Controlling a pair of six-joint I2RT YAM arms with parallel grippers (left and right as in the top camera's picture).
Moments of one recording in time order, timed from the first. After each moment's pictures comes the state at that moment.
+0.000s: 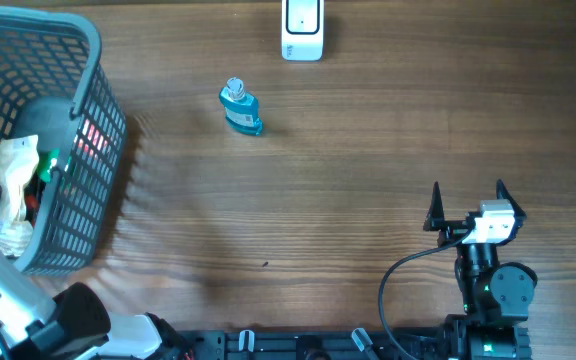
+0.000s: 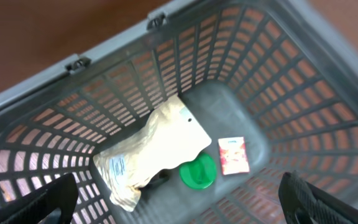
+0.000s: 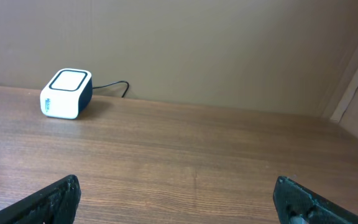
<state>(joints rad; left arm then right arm) 0.57 1.65 2.16 -1.41 -0.17 -0.20 -0.06 0.03 0.01 0.00 -0.05 -0.12</state>
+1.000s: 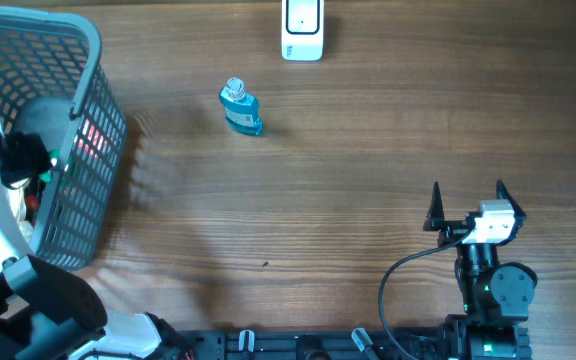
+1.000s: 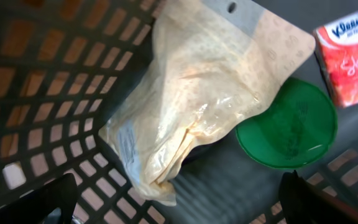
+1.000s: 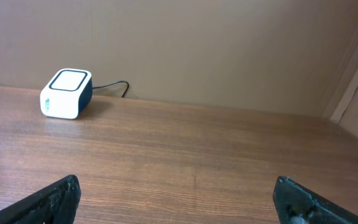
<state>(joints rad) 0.58 1.67 1.53 -1.12 -0.28 0.15 -0.06 0.03 0.01 0.00 -0.05 -0.12</state>
